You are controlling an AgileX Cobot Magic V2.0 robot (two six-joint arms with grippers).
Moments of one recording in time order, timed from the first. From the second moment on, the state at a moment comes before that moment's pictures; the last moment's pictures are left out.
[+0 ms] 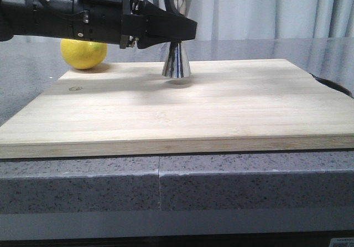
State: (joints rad) left arm -0.35 1.94 -1.21 -1.77 1.15 2.17; right arm 0.49 1.40 -1.10 -0.47 0.07 0.02
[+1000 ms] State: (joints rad) left arm -0.35 1.94 -1.21 -1.77 1.15 2.17; right arm 0.53 1.45 -1.16 -0.78 0.14 0.02
